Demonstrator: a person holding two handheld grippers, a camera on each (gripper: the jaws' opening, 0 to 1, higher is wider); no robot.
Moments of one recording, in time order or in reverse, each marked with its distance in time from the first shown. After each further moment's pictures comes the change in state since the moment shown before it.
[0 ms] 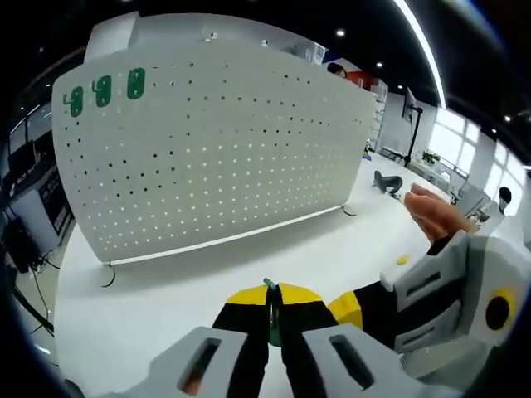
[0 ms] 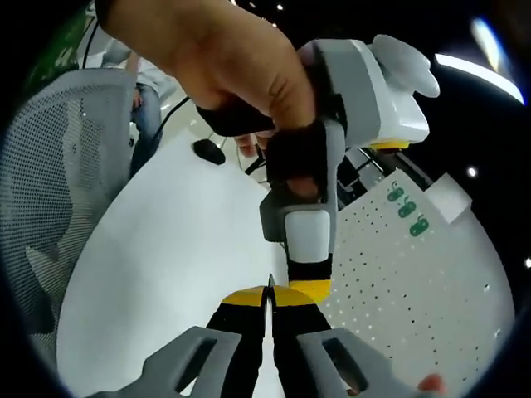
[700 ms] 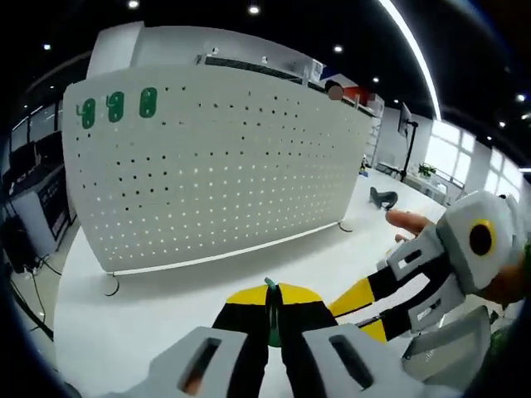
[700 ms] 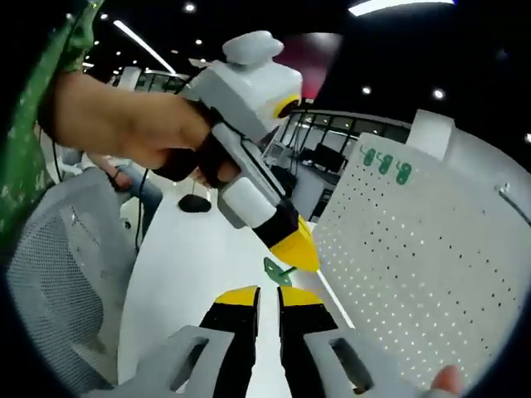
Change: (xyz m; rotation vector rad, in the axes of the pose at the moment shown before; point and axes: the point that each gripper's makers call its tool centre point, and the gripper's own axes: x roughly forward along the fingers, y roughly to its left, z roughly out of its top) left arm -0.022 0.007 0.016 -0.017 -0.093 -0.027; right arm -0.021 -0.015 0.000 0.512 -0.134 0.032
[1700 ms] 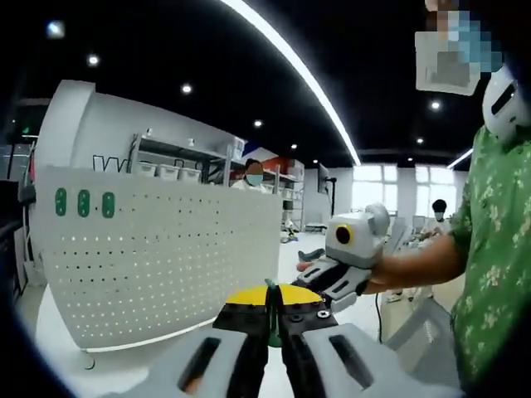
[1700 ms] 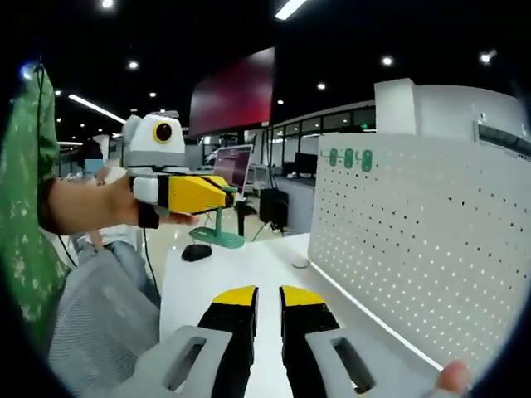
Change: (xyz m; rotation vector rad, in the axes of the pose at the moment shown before) left arm -0.092 -0.055 0.051 0.173 -0.441 -0.426; right arm -0.029 -0.015 0.031 0.276 -0.119 0.007
